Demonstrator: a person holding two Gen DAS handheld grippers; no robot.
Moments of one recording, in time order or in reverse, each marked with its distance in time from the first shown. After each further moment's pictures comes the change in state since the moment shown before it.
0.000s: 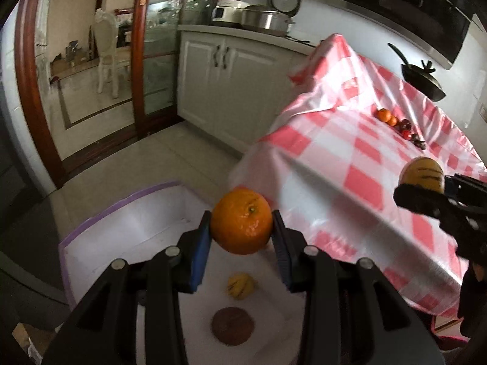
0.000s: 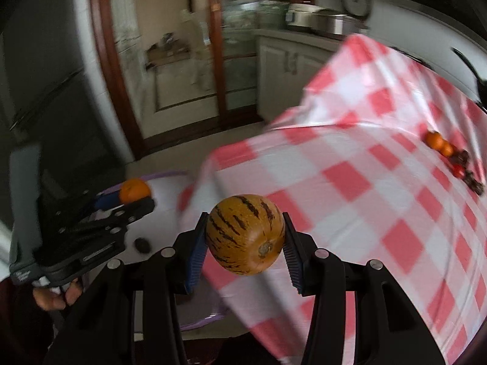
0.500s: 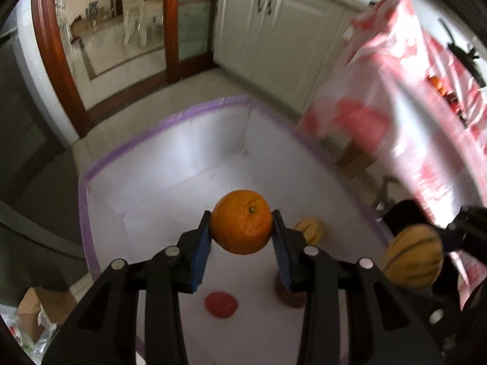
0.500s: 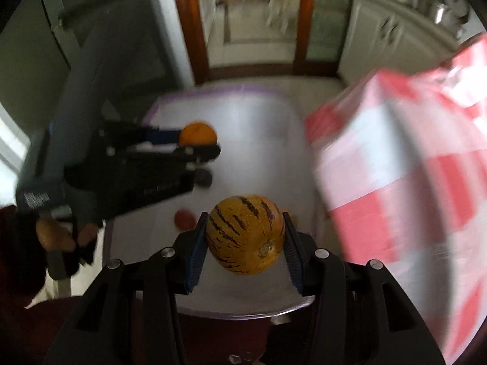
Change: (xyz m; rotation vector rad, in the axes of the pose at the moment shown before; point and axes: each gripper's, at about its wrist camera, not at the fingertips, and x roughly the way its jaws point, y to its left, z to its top) left arm 0.045 0.077 -0.057 -0.079 0.260 0.132; right arm 0.091 0.104 -0.052 -0.245 0.302 0.221
